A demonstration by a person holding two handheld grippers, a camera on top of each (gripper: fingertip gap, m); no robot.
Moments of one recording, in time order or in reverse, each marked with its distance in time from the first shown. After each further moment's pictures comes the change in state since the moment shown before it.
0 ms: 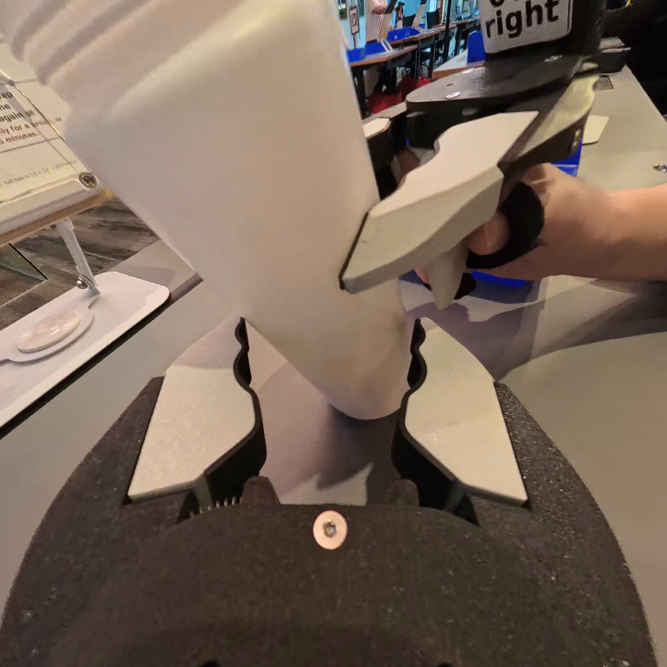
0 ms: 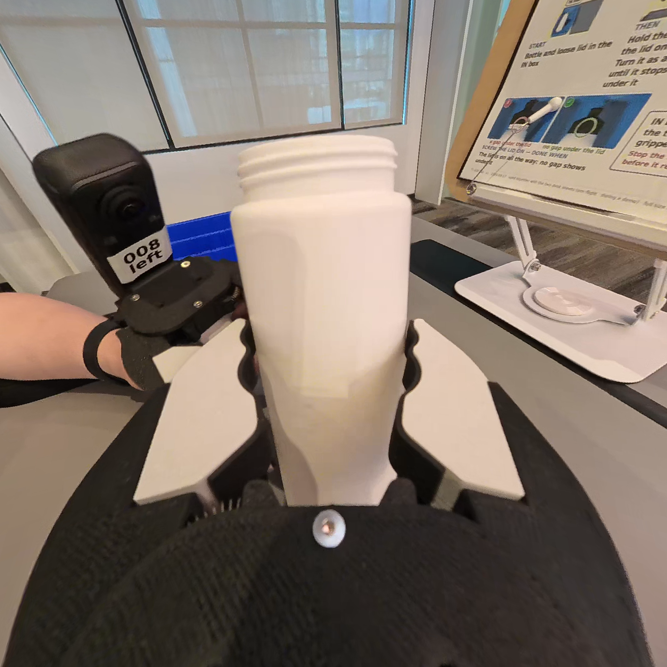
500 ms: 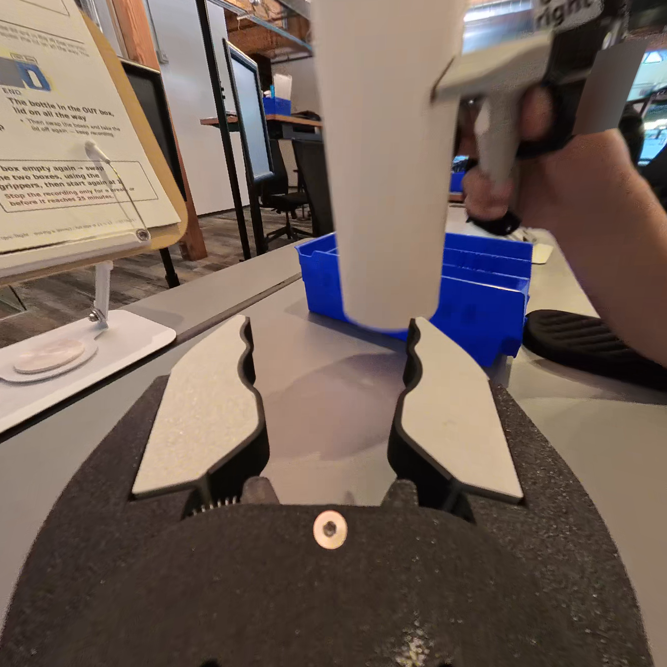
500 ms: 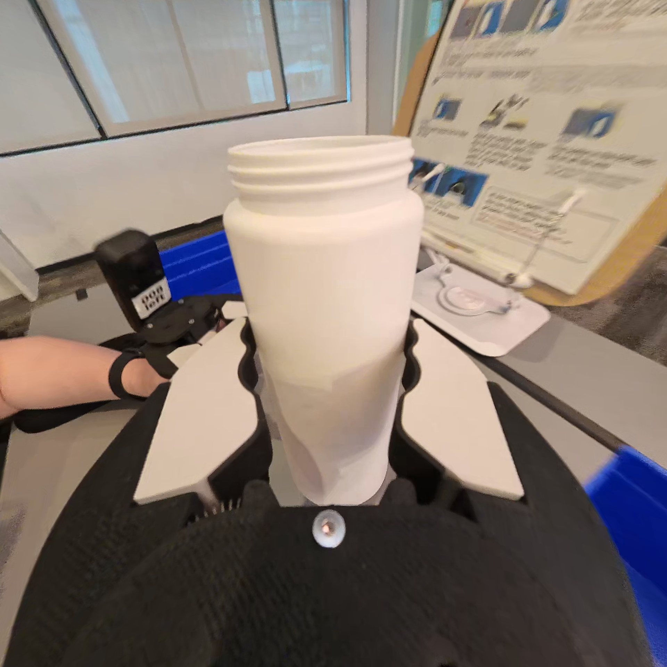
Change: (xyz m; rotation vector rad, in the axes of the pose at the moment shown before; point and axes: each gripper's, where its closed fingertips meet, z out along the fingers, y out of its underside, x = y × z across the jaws) left arm -0.012 -0.038 -0.023 0.243 -0.003 -0.141; right arm 0.025 -0.086 -0.079 -0.062 0.158 0.028
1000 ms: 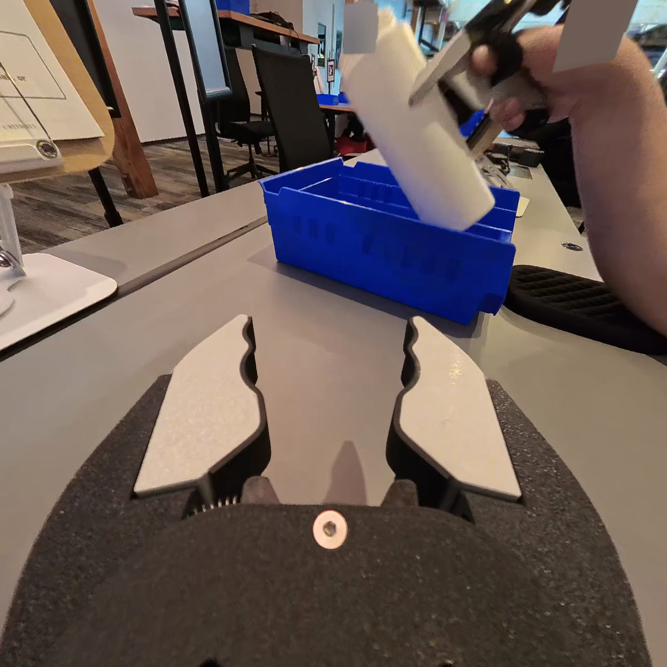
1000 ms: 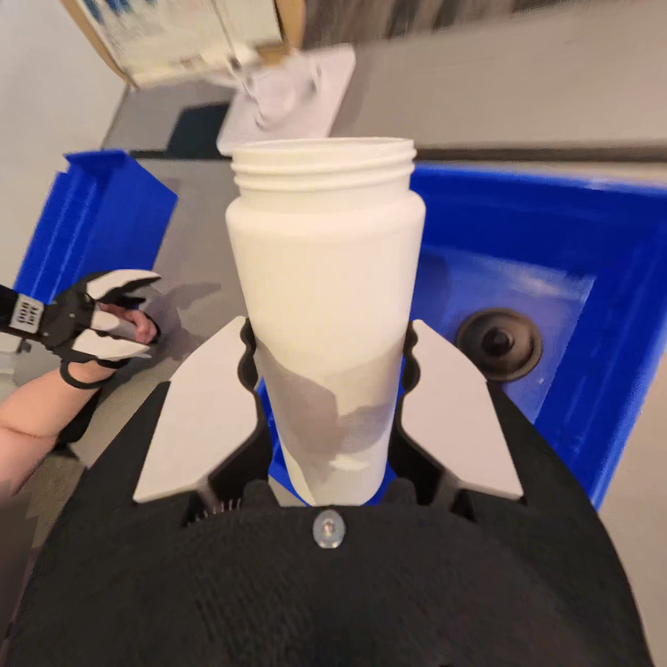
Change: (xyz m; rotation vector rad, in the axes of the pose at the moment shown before) left arm 0.014 0.037 0.012 -0.169 0.086 -0.063; right arm 0.142 0.096 -0.125 -0.457 0.322 0.586
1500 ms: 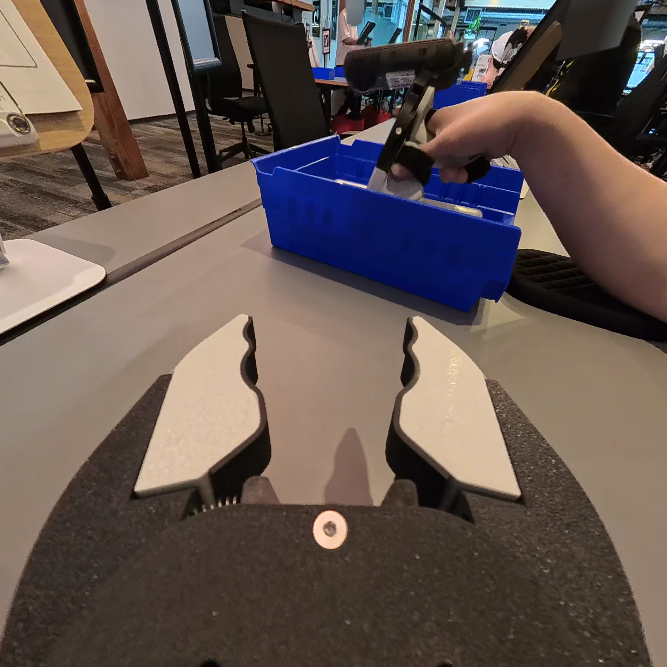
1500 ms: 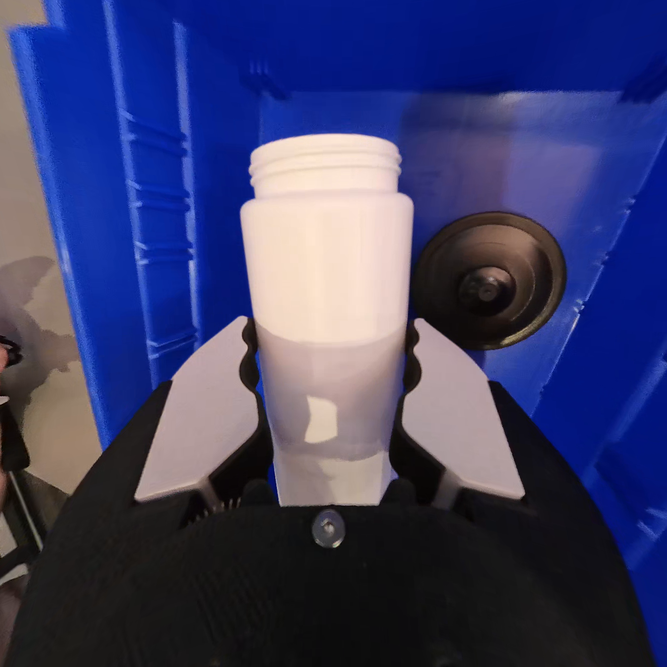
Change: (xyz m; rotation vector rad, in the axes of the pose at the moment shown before) left arm 0.001 0.009 0.004 -0.052 0.011 0.001; right arm 0.068 0.070 0.079 -0.400 0.221 0.198
